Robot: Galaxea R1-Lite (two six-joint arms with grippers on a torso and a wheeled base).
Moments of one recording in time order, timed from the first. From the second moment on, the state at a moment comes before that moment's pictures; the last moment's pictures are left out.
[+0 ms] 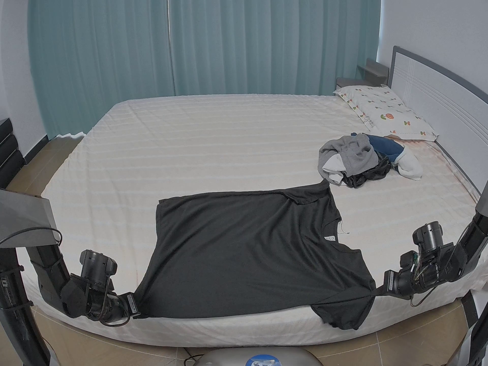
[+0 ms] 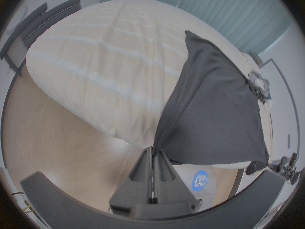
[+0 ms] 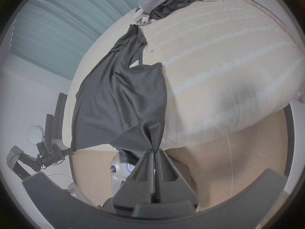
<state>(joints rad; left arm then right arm) -0.10 2.11 -0.31 -0.71 -0.04 -0.54 0.05 1.98 -0.45 -0.47 0.33 0.36</state>
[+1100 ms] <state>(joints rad) -0.03 2.05 -0.37 -0.73 -0.26 -0.63 0.08 2.10 -0.44 -0.90 0.33 0.89</state>
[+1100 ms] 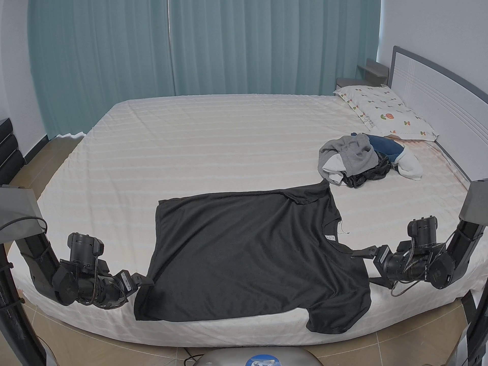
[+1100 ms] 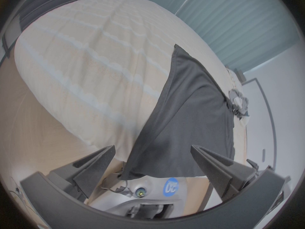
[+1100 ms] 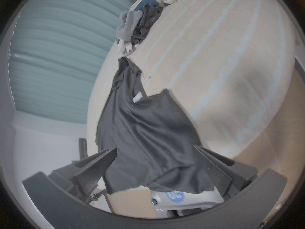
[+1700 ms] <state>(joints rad) -0.08 2.07 -0.46 -0.77 -0.30 -0.88 0.10 2.24 -0.34 -1.38 0.32 1.08</state>
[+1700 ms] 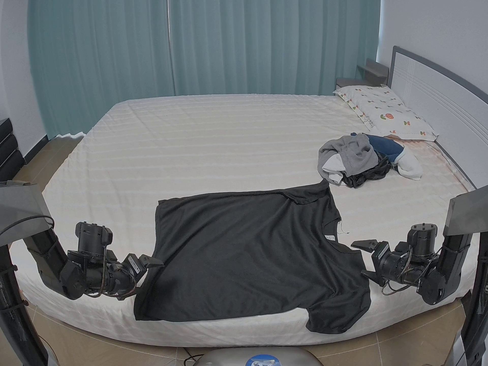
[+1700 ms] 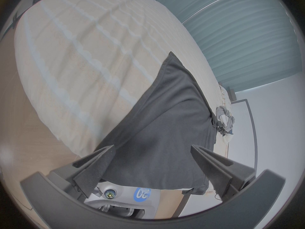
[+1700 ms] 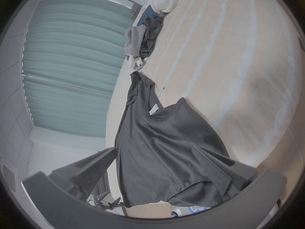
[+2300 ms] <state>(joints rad) -0.05 2.07 -0.51 -0.77 -0.28 -1.01 0.10 2.26 -0.34 -1.38 0.32 1.08</state>
